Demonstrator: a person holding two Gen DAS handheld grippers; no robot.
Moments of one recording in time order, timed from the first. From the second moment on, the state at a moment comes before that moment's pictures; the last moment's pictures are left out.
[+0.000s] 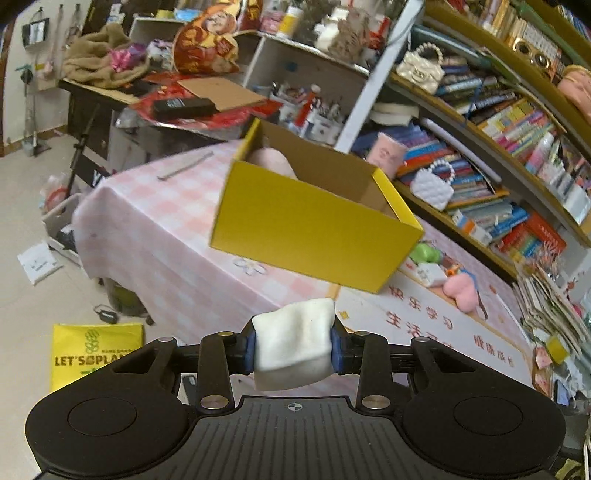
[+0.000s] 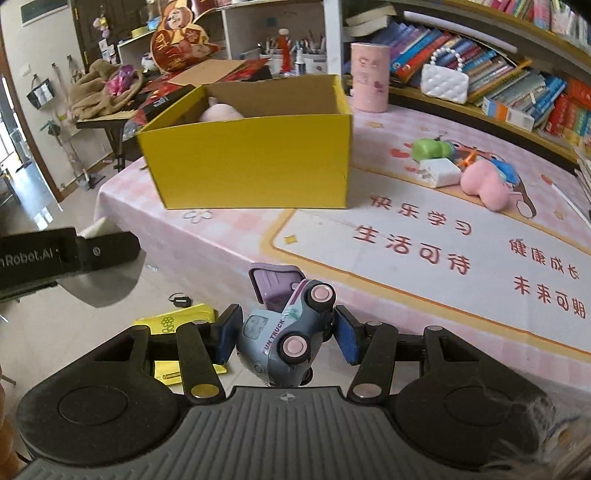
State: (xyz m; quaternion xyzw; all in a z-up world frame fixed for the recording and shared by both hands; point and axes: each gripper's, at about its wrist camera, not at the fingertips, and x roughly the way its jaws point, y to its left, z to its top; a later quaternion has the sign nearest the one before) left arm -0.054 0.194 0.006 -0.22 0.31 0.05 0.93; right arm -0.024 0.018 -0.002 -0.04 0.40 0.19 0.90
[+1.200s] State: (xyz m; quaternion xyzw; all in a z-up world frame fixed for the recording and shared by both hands) left arm -0.015 0.202 0.053 -0.18 0.25 0.01 0.95; right arm 0.018 0.039 0.047 -0.01 0.35 0.18 0.92
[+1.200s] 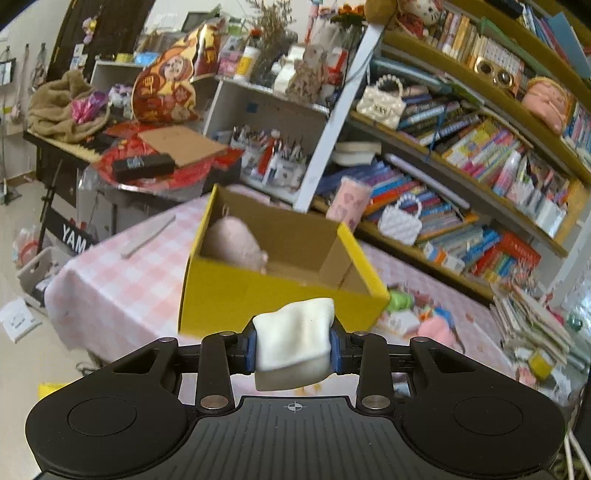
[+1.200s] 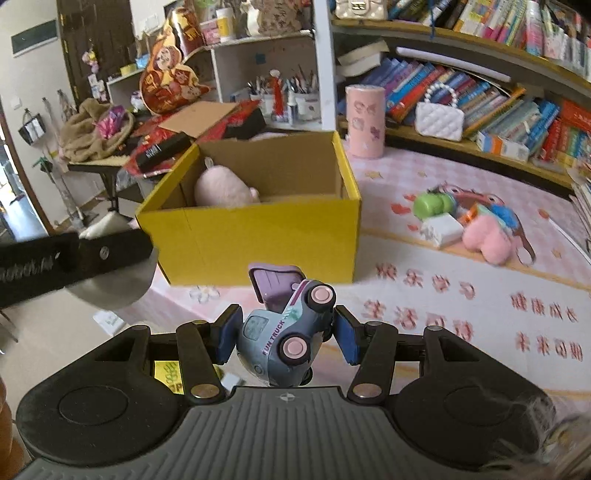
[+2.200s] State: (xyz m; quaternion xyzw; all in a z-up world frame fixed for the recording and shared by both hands) left arm 0.148 0.208 0.025 -0.16 0.31 0.09 0.93; right arm 0.210 0.098 0.024 -0.17 0.34 0.30 0.87
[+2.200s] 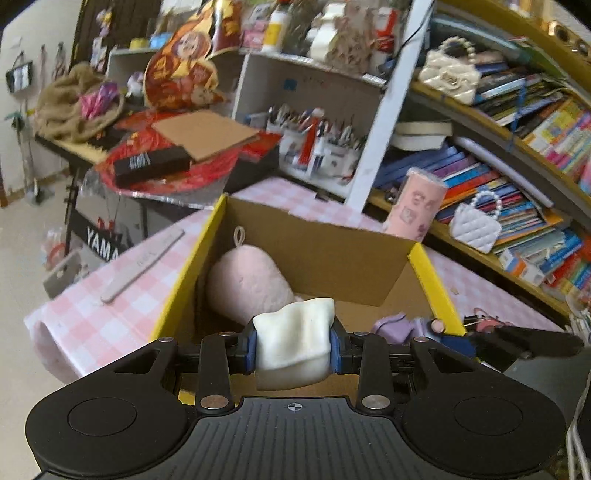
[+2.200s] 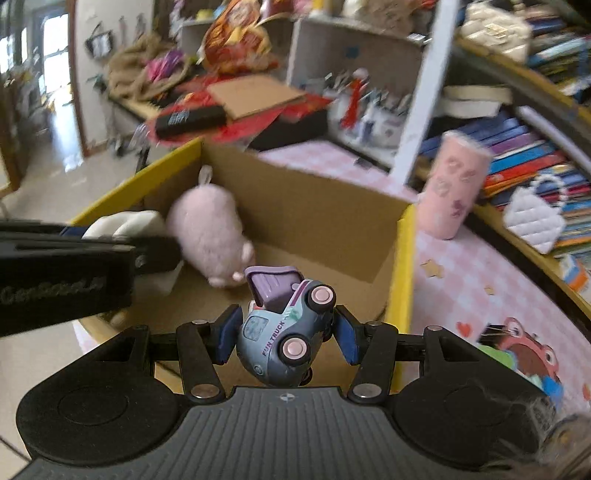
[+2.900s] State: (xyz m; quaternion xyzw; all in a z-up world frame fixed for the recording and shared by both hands) left arm 0.184 0.205 0.005 -0.14 0.37 0.10 0.91; right arm 0.228 0.105 0.016 -0.10 0.41 0.36 0.83
